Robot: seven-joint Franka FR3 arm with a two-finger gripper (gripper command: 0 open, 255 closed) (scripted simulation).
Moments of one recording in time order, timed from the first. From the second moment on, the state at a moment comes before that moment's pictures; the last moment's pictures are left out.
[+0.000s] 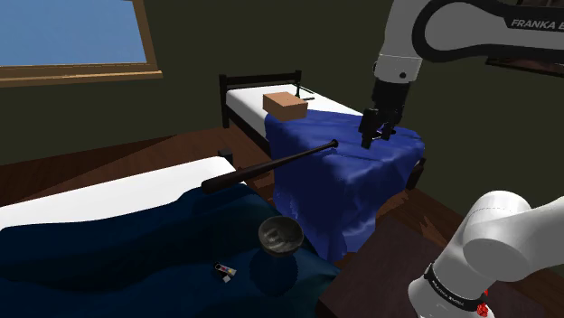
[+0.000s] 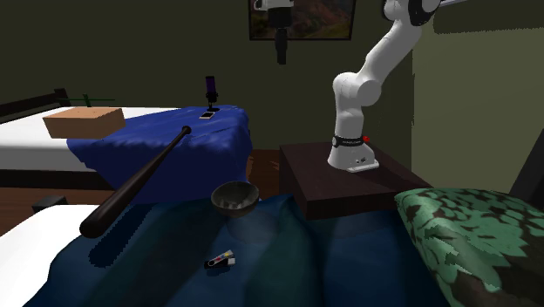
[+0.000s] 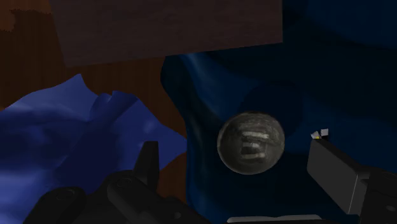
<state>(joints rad) 0.00 -0.74 0.07 -2.32 0.07 1.53 0.17</state>
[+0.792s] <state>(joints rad) 0.05 -0.56 0.20 -2.43 0.13 1.84 0.27</state>
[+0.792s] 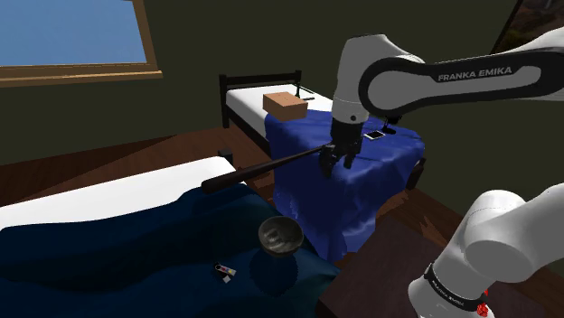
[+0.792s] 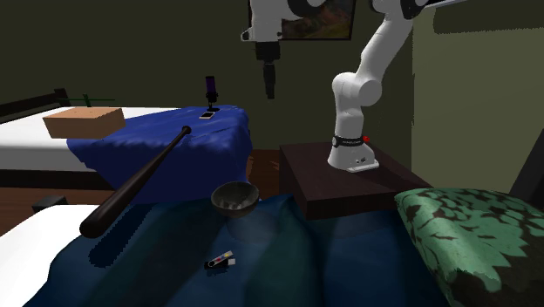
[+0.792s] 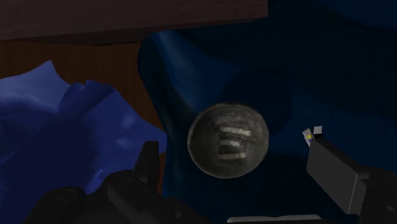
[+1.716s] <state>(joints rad) 0.07 -0.09 0.37 -2.37 0.07 2.27 0.46</state>
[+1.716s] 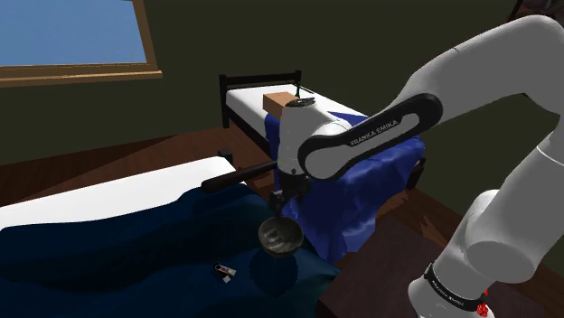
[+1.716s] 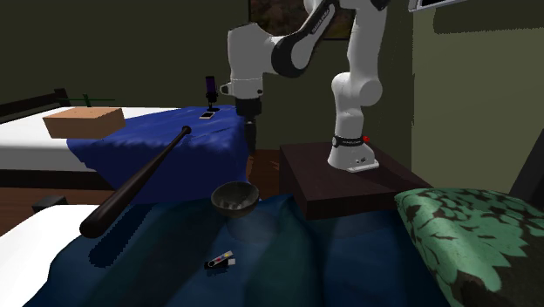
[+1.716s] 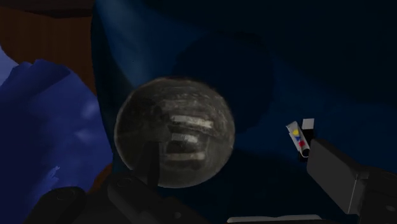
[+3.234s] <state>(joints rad) 0.35 0.82 0.28 -1.68 -0.31 2.45 0.81</state>
